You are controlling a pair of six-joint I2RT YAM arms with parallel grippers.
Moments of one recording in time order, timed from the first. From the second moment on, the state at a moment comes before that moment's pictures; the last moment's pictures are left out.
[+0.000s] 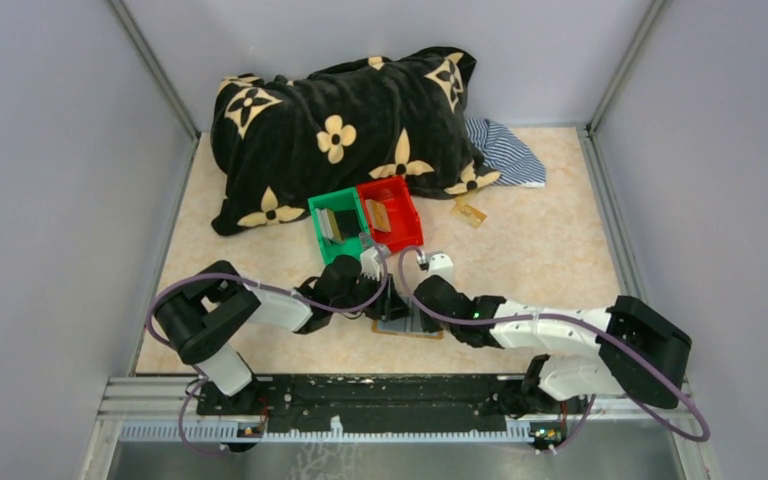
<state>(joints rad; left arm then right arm) -0.87 1.65 0.49 0.67 0.33 -0.69 1.05 1.23 0.52 -0.15 0.35 0.67</state>
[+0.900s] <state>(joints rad) -0.87 1.65 0.48 0.68 0.33 -0.69 1.06 1.10 0.42 -0.31 0.43 0.84</state>
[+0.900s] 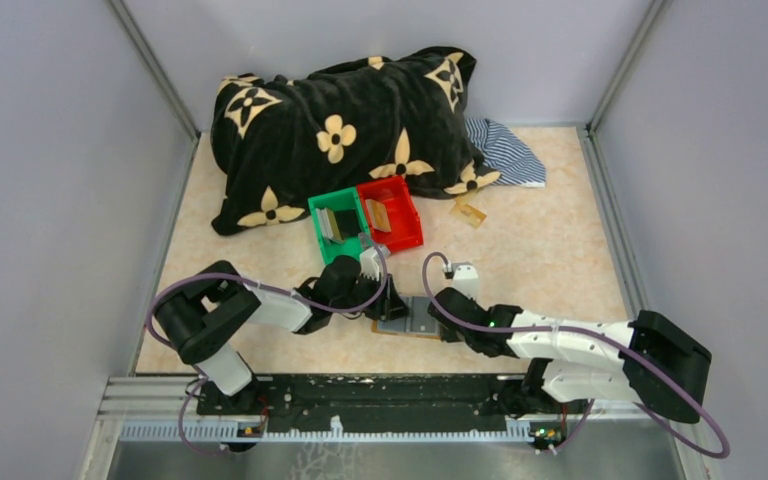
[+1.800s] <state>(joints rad) -0.87 1.66 0.48 0.70 0.34 -0.70 1.06 1.15 0.48 -0.25 0.39 0.79</state>
